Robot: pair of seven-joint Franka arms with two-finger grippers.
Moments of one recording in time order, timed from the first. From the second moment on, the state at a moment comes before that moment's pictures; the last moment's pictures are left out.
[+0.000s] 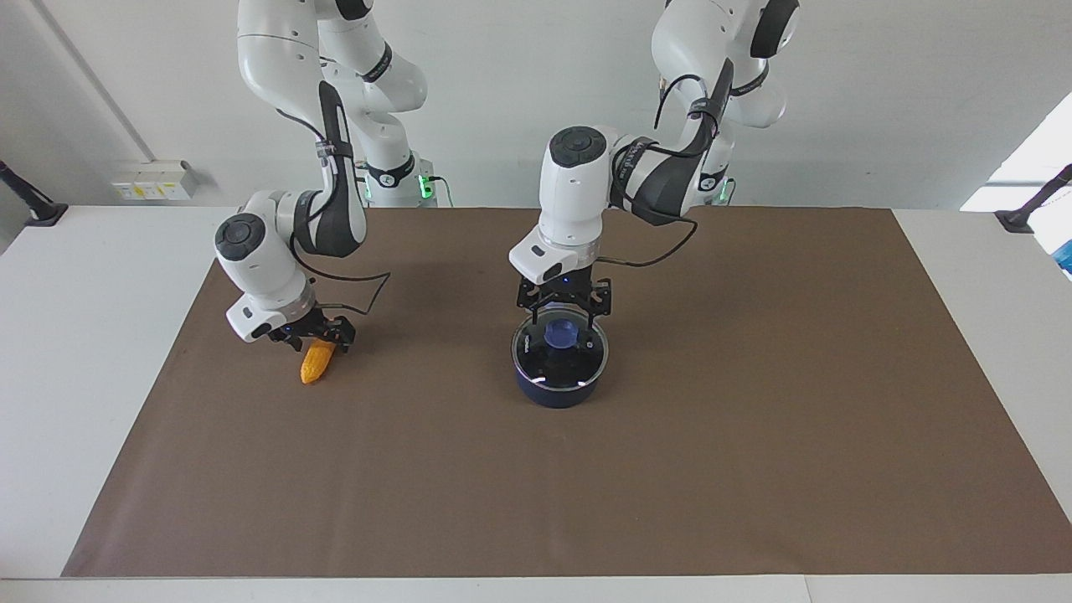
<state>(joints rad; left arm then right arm) -0.66 0.41 -0.03 -1.52 0.07 2.04 -0.54 -0.03 0.24 -0.06 -2.12 0.01 2.30 -0.04</state>
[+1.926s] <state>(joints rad) -0.67 0.43 -0.03 -1.49 0.14 2.06 -0.54 -0.01 0.11 -0.02 -1.81 0.01 1.92 0.20</state>
